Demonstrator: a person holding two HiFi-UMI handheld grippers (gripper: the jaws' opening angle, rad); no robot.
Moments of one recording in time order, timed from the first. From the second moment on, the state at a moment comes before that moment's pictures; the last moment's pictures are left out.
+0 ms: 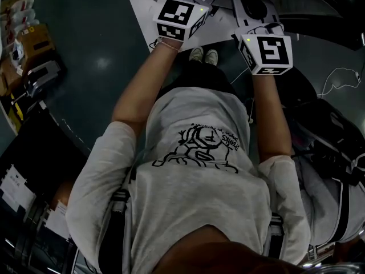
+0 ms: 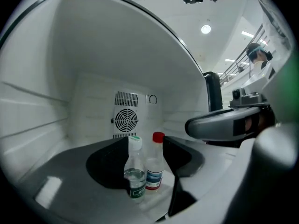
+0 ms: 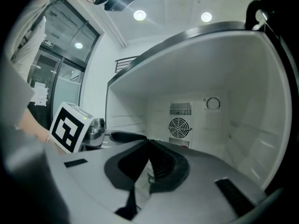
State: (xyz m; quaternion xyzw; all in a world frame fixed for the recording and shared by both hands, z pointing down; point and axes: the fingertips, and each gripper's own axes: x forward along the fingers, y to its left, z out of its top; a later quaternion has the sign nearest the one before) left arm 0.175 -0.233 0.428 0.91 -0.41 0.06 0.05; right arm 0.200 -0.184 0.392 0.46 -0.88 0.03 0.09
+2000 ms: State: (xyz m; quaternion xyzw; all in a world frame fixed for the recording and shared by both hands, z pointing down) left arm 0.171 -0.284 0.440 0.90 -0.43 0.08 0.02; right arm 0.217 -0.234 0.394 0.47 -0.88 0.03 0.09
